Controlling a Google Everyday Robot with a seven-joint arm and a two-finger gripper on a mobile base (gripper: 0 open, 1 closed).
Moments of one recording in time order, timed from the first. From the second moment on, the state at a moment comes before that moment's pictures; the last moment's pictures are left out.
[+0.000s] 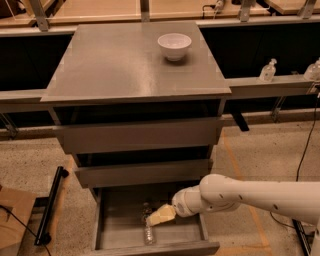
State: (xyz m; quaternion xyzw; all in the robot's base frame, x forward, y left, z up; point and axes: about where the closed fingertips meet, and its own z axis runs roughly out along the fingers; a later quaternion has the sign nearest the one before) arm 0.486 -0.017 0.460 -0.32 0.88 0.29 0.20
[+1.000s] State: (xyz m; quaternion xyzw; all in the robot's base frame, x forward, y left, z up) arm 0.568 0.008 0.345 -0.23 0.90 0.30 0.21
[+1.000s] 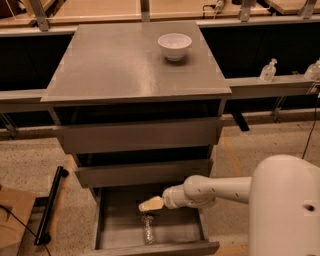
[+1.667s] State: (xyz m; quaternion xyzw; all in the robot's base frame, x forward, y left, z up) arm 0.578 0.009 0.302 -0.18 0.92 0.31 0.17
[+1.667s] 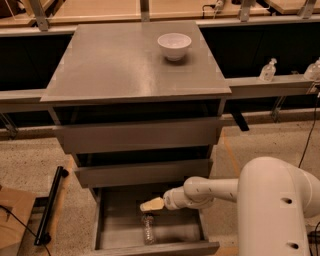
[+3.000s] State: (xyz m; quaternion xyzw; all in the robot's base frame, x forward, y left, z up) arm 0.568 0.036 0.159 -0.09 0.97 0.24 0.06
